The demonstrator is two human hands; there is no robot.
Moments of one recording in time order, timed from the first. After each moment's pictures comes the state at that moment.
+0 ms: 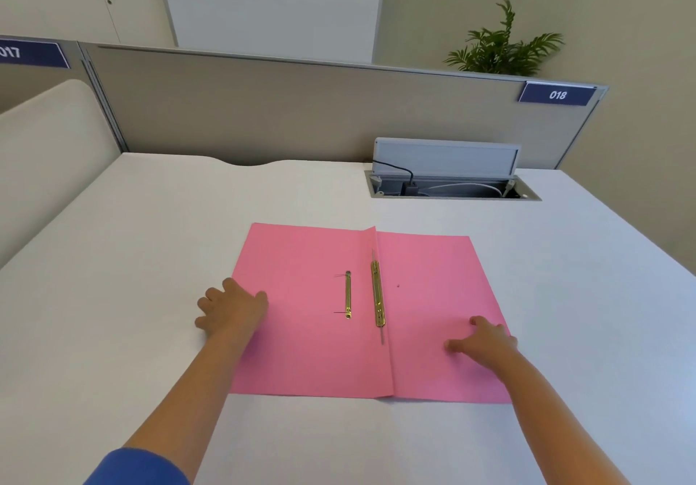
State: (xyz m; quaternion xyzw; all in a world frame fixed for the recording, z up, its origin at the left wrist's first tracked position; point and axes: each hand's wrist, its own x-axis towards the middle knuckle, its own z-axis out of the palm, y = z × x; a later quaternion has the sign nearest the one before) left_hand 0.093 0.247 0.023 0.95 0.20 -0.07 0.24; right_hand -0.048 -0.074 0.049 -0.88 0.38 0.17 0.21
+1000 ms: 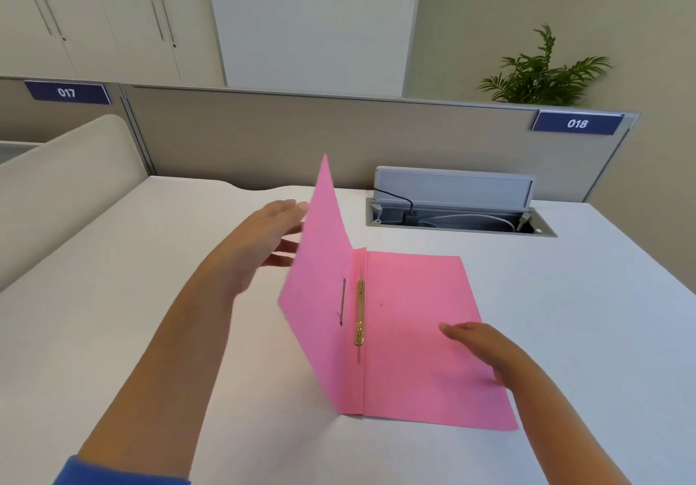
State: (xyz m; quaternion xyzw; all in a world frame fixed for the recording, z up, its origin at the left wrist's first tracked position) left_hand 0.057 0.147 0.206 0.77 -0.04 -0.11 0.63; right_hand -0.010 -0.164 0.076 -0.82 0.26 0.15 0.49
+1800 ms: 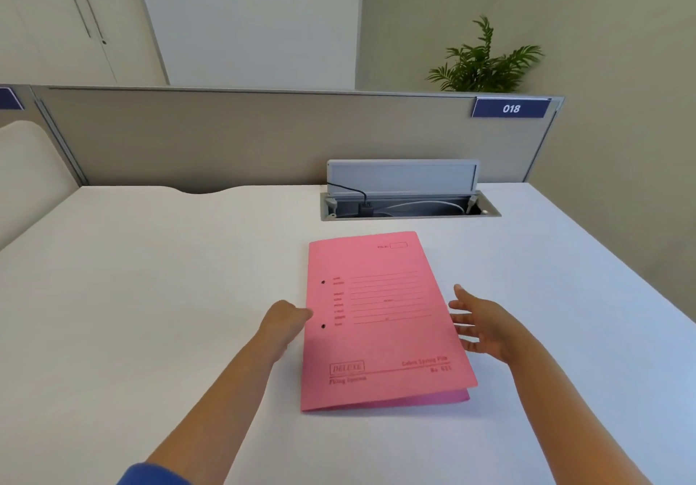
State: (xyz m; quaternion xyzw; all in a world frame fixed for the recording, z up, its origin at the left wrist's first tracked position) left_hand 0.057 0.058 0.069 0.82 0.12 -0.24 0.50; right_hand -0.026 -0.236 0.076 -0.66 0.35 0.10 0.66
